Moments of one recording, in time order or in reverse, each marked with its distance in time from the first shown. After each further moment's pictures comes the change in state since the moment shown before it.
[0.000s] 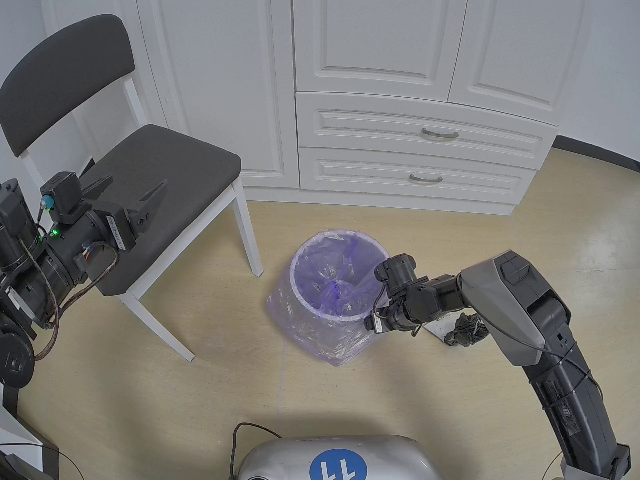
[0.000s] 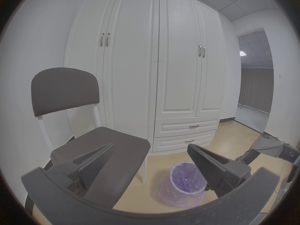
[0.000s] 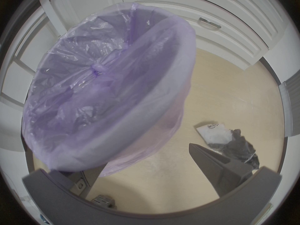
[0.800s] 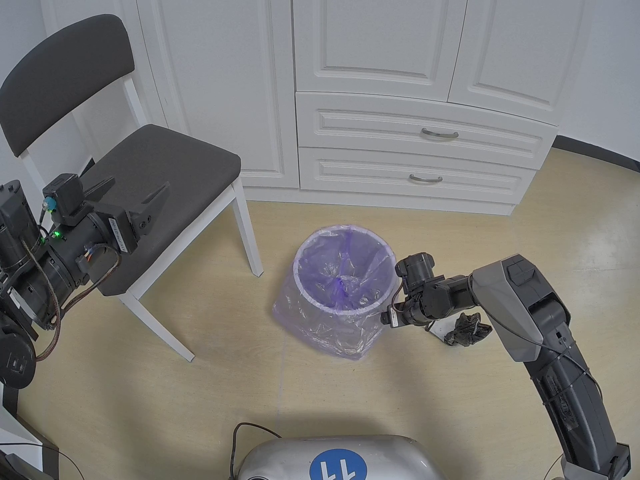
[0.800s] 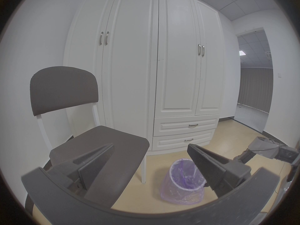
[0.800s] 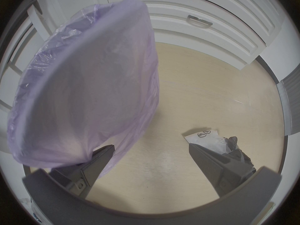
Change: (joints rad) left arm -0.002 0.007 0.003 0.000 -0.006 0.001; right arm -0.091 0.066 -0.066 -0.035 0.034 -0.054
